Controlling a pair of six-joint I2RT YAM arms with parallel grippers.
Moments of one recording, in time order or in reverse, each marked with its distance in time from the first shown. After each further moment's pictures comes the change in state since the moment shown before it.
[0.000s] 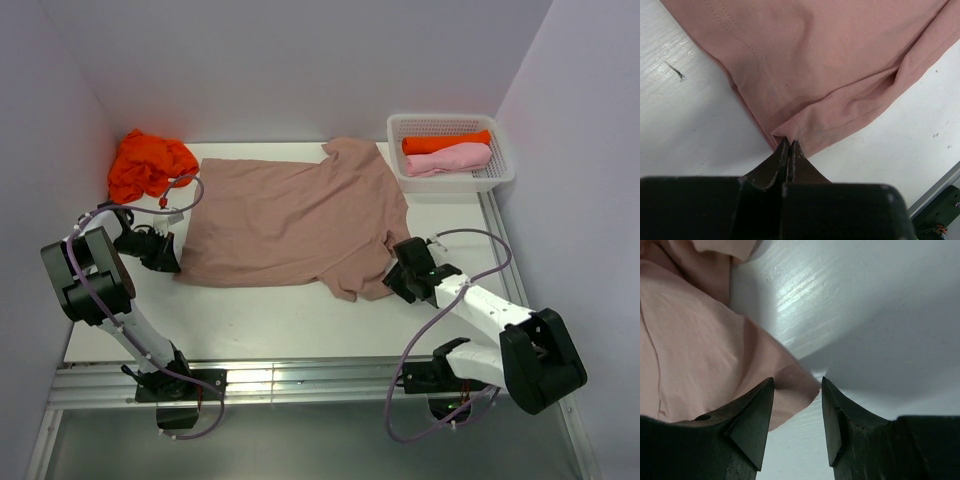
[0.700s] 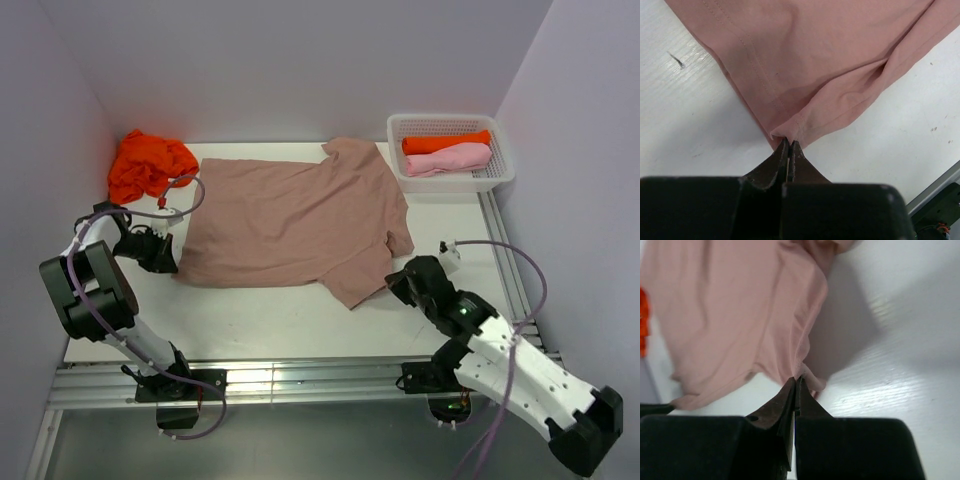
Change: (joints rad) left arm 0.000 -0.106 -0.051 0.004 -0.019 0.008; right arm 0.220 -0.421 0.008 -0.167 0.146 0.163
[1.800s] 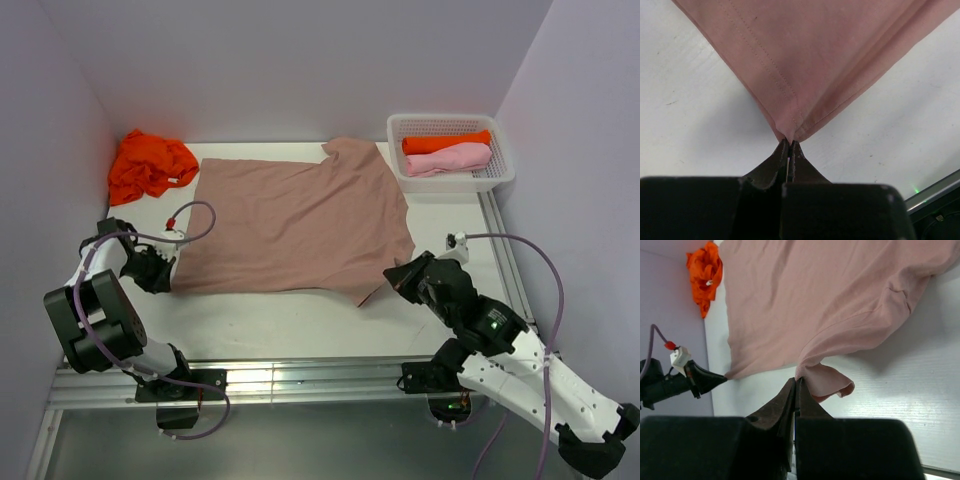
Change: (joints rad) left arm 0.000 -0.226 -0.219 0.059 -0.193 0.088; right arm 0.138 -0.251 0.132 -0.129 -0.001 -0.047
